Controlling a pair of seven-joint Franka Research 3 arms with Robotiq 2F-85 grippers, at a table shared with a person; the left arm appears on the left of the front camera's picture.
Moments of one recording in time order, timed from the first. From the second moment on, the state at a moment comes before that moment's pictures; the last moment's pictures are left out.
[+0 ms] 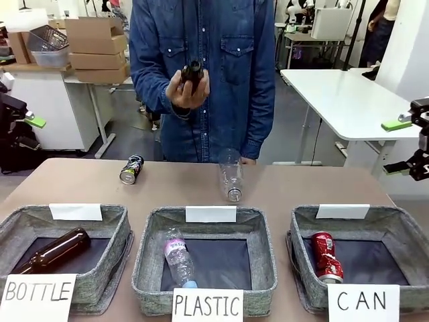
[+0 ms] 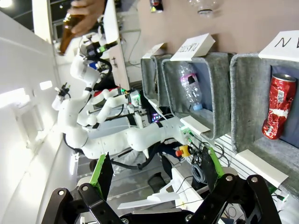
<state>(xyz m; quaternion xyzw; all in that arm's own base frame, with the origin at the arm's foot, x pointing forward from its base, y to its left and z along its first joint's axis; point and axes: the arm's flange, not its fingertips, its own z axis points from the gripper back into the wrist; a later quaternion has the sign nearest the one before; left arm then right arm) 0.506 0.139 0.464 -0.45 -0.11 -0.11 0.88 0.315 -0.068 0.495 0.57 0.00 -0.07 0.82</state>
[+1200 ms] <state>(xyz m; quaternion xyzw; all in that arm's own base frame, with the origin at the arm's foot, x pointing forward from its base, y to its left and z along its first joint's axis) 0.433 0.226 0.516 -0.47 -0.12 -0.09 0.87 0.315 -0.068 0.495 0.57 0.00 -0.07 0.82</state>
